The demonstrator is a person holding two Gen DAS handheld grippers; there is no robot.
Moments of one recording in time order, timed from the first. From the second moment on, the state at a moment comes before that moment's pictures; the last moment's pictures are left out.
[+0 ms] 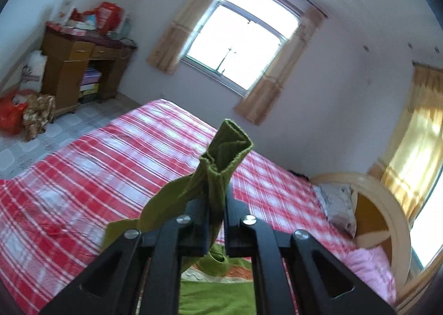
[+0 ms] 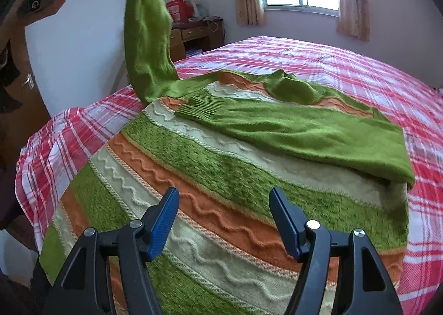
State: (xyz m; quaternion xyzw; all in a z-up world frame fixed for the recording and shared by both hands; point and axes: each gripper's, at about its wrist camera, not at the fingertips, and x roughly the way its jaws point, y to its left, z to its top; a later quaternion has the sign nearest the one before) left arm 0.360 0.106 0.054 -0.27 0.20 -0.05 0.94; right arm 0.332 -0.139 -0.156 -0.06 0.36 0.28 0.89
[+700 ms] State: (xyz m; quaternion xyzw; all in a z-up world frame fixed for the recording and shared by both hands) left arm 0.385 -0.084 -0.079 -0.05 0.36 -0.11 0.93; right arm 0.333 -0.163 -0.173 0.02 0.37 0.28 0.89
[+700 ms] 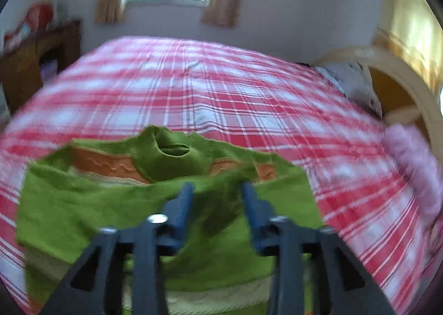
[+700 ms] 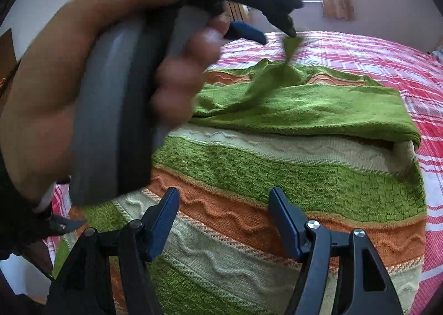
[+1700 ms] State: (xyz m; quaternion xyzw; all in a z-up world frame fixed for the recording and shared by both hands) left arm 0.351 0.136 -0.161 -0.03 0.42 0.07 0.91; right arm 0.447 -0.203 -0.104 0.08 0.40 0.16 0.90
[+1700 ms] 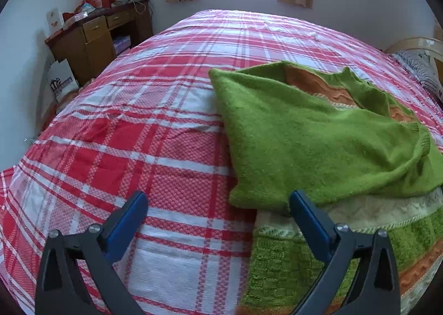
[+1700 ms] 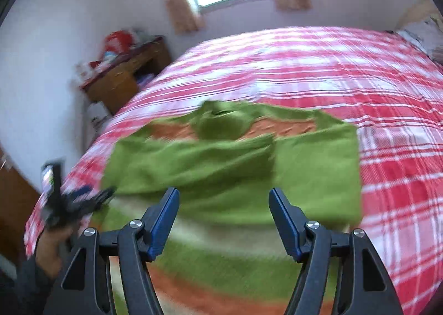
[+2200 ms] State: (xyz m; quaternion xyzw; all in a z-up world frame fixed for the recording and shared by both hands) left arm 0.342 0.160 -0.159 -0.10 0.39 0.04 0.91; right arm 0.489 -0.193 -0.122 0.07 0.41 0.16 0.90
